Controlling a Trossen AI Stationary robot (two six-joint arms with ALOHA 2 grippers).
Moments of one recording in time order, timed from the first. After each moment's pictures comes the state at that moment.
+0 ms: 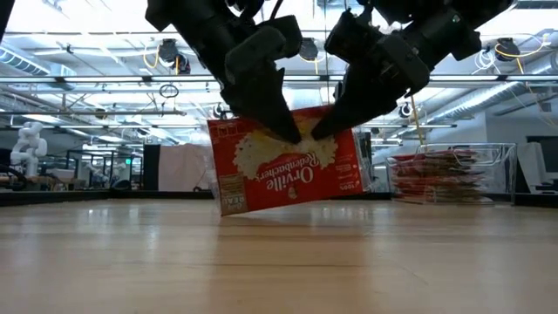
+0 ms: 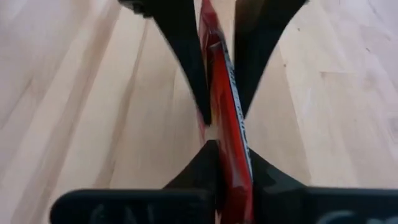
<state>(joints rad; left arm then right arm) -0.16 1.81 1.19 -0.24 -0.20 -0.19 0.14 1.55 0.76 0.12 0.10 0.06</state>
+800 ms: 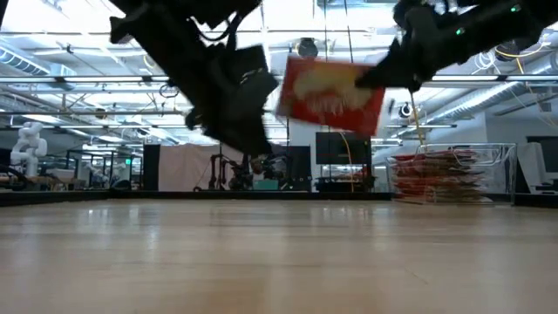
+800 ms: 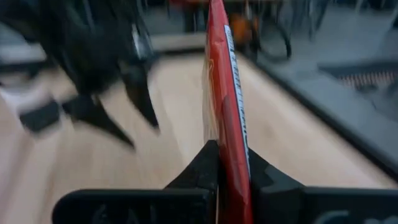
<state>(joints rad) -0.20 1.78 1.03 -0.16 -0.57 -0.54 0.10 1.03 0.45 0.24 0.42 0.12</state>
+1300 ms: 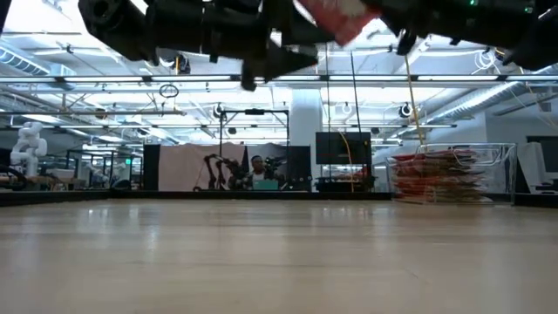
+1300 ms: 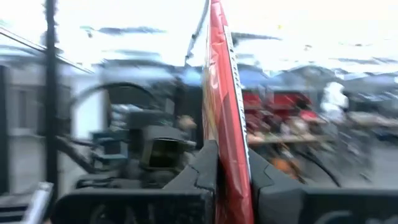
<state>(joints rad) -0.16 1.78 0.86 0.93 -0.39 -0.14 0.10 1.10 0.27 1.20 0.24 -0.07</state>
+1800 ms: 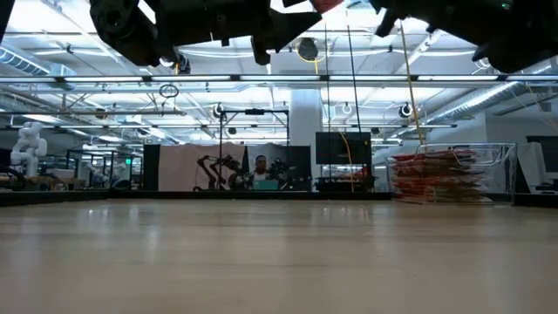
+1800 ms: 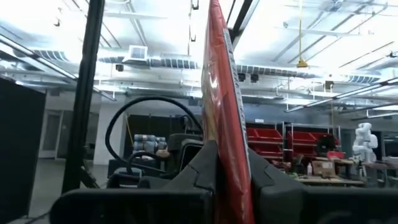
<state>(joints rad) -0.10 1.78 0.86 1.20 -0.18 -0.06 0.11 1.33 0.37 1.49 0.12 -0.12</state>
